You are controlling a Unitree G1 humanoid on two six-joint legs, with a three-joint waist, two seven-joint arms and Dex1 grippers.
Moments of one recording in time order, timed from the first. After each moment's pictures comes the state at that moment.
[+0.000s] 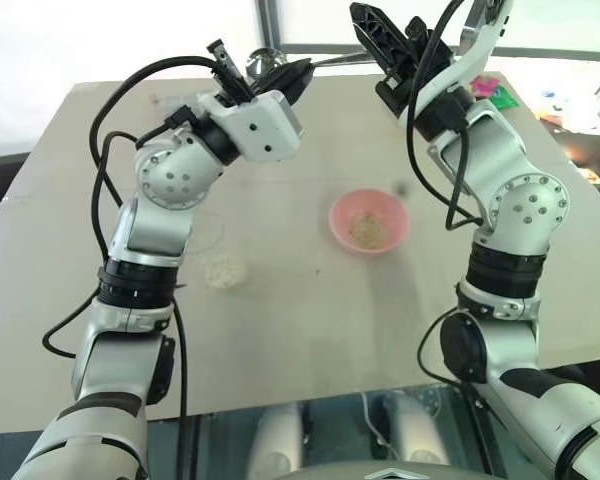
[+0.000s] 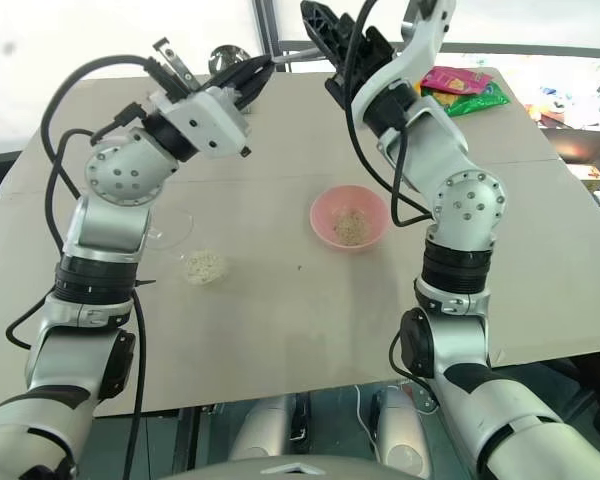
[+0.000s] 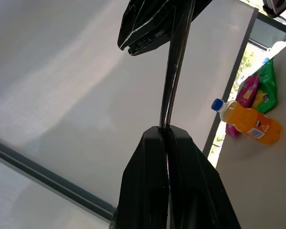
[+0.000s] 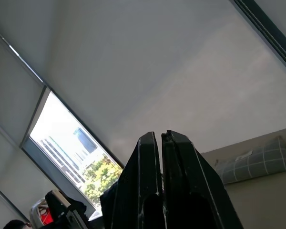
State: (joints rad) left arm -0.83 0.59 -0.07 0.05 0.26 -0.32 -0.47; right arm -1.01 0.00 -0.25 -0.12 1.16 0.77 -0.10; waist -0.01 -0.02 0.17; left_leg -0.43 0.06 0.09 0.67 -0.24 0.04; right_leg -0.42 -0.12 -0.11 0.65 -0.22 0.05
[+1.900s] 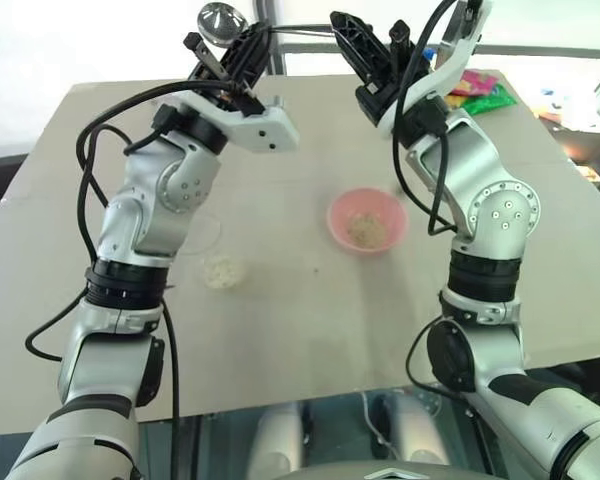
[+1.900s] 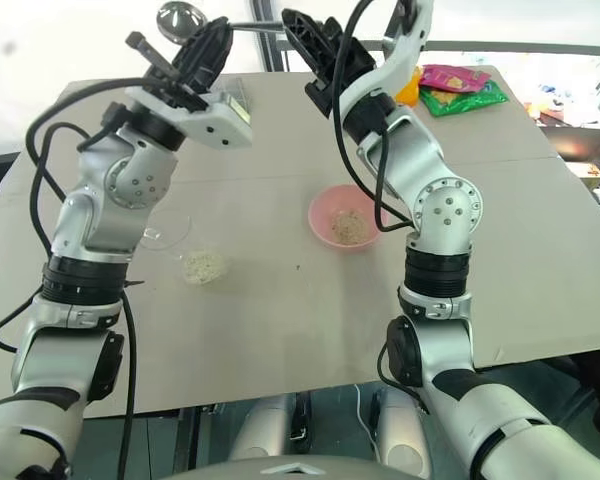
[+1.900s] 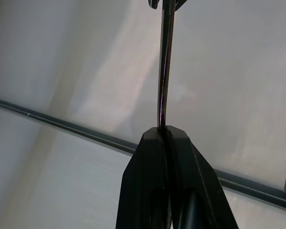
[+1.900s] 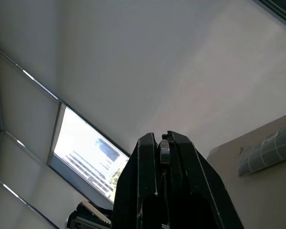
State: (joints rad) left arm -0.81 0.64 -0.08 0.05 0.70 -0.28 -0.11; right arm -0.99 0.07 -0.23 -0.07 1.25 0.71 -0.17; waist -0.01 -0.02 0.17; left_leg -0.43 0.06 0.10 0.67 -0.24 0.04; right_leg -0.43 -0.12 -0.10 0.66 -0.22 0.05
